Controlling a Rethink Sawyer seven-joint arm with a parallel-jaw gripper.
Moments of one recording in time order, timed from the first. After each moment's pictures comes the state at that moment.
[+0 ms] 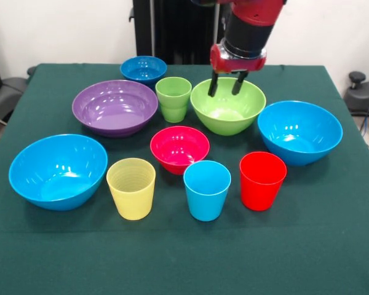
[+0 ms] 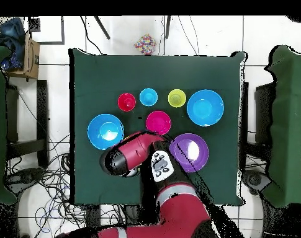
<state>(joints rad) -0.20 -0.59 0.23 1.81 -0.66 0.59 1.97</state>
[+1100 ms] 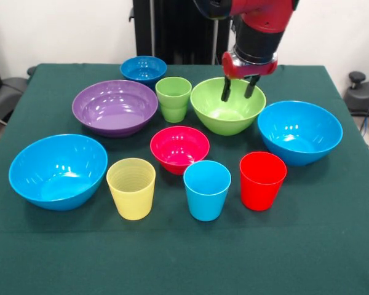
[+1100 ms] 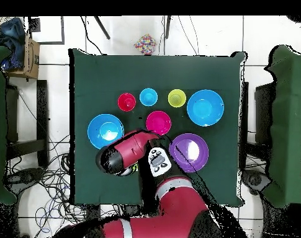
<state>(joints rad) -0.21 -0.57 0.27 1.80 -0.62 0.59 1.96</state>
